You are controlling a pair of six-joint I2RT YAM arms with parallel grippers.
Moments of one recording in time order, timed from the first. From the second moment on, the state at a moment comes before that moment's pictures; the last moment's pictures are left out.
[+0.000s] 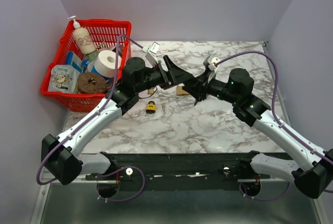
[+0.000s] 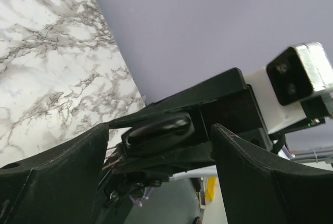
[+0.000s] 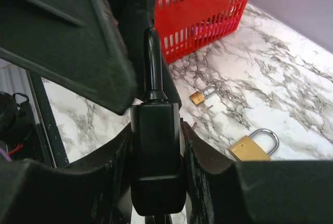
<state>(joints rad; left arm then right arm) -0.65 1.25 1.13 0.06 0.43 -1.06 0.64 1.07 0.98 -0.01 -0.39 0.03</state>
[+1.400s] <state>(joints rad) -0.60 1.27 1.12 0.00 0.42 -1.02 0.69 1.01 0.97 -0.10 -0.29 -0.10</state>
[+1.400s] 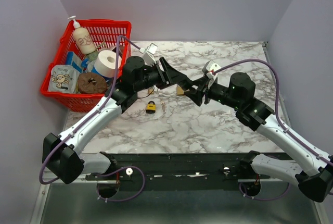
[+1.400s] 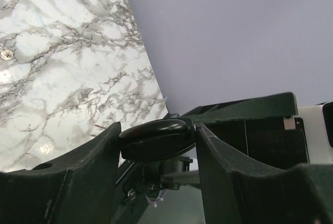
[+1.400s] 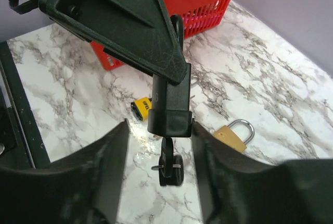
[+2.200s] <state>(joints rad) -0.60 1.26 1.10 0.00 0.41 -1.02 0.69 1.12 1.01 -0.13 -0.35 -0.11</state>
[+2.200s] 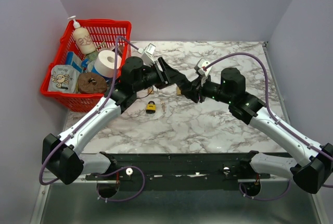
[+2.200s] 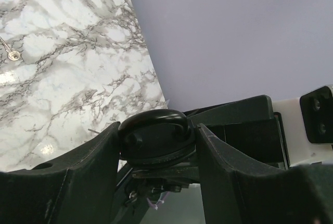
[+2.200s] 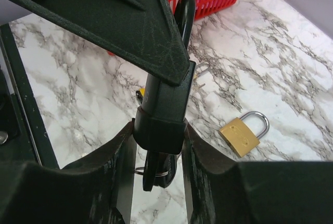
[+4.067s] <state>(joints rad) -0.59 1.28 1.06 0.04 0.42 -1.11 0.65 1.09 1.00 -0.18 -0.31 -0.05</state>
